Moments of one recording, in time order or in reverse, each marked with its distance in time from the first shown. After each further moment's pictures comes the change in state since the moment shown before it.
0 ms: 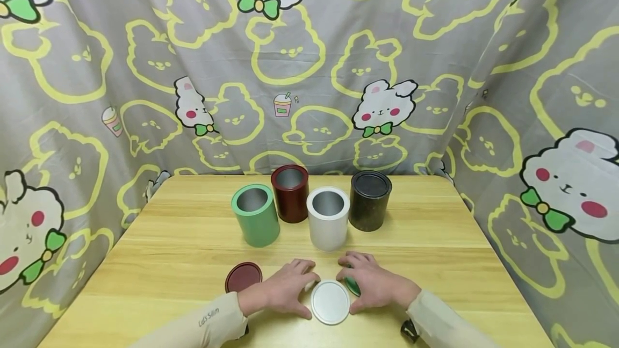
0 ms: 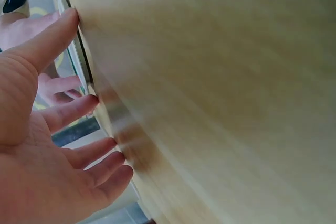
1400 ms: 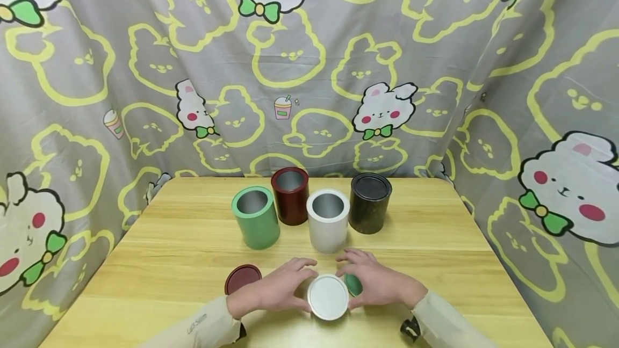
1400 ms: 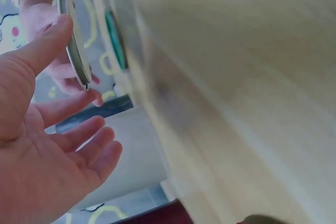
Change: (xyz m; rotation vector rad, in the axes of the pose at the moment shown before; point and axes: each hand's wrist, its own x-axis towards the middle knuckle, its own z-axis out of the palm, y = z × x) left_hand -0.011 0.007 -0.026 -0.074 0.110 0.055; right_hand -0.002 -0.007 -0.021 0.119 0.053 -0.028
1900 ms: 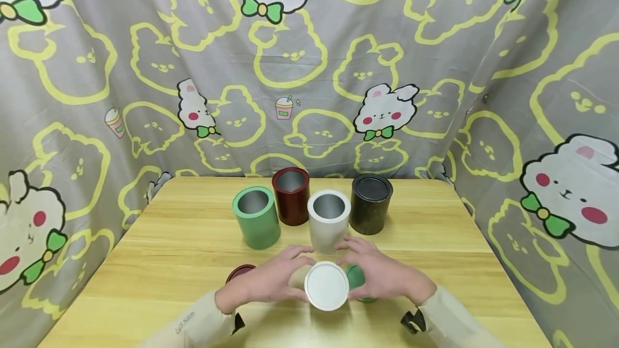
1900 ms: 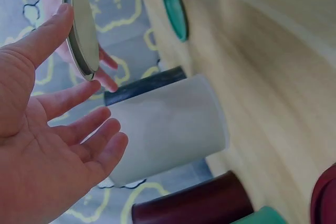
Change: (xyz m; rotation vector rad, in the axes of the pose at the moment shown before) left_hand -0.006 0.003 -0.039 -0.037 0.087 0.064; right_hand 0.004 -0.020 -0.034 -0.030 0.090 -0.069
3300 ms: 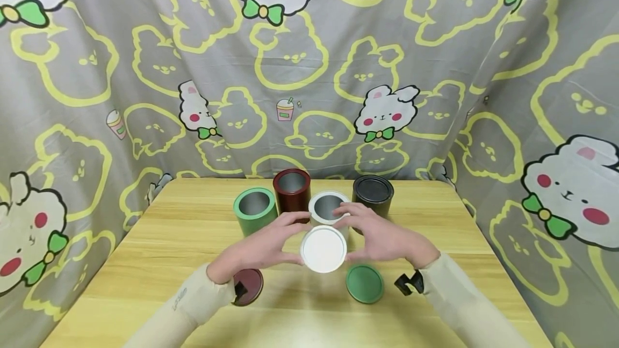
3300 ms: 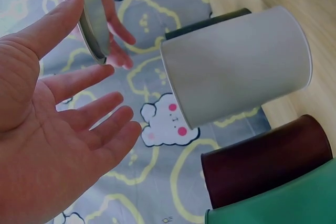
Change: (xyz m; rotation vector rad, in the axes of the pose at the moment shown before) left_hand 0.019 -0.008 -0.065 -0.041 0.062 0.031; right_hand 0.040 -0.009 -0.069 0.025 0.005 -0.027
